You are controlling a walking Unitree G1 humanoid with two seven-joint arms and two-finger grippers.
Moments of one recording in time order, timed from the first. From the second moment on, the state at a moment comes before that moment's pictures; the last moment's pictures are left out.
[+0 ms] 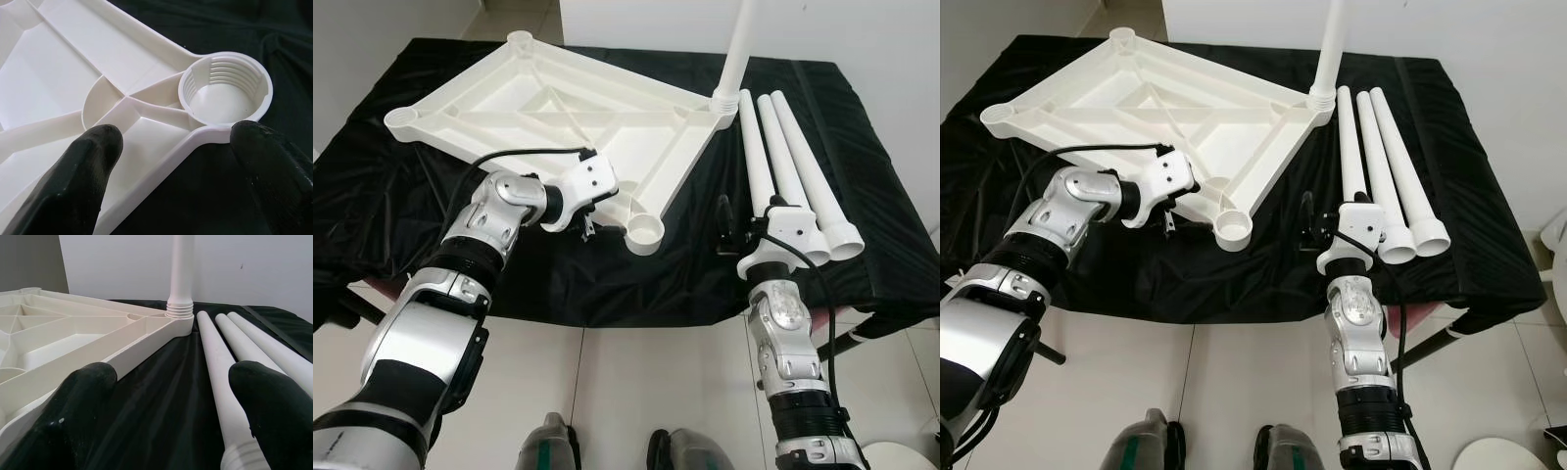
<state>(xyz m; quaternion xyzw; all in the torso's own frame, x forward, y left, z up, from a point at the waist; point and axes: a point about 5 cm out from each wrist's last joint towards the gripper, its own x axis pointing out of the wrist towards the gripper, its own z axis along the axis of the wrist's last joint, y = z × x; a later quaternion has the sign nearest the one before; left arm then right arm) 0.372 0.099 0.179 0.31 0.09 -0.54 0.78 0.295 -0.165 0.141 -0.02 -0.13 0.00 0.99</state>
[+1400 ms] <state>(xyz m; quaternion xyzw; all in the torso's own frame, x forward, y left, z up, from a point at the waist) 0.383 0.092 0.170 0.39 0.18 -0.54 0.72 0.279 -0.137 0.138 0.01 -0.13 0.10 0.99</state>
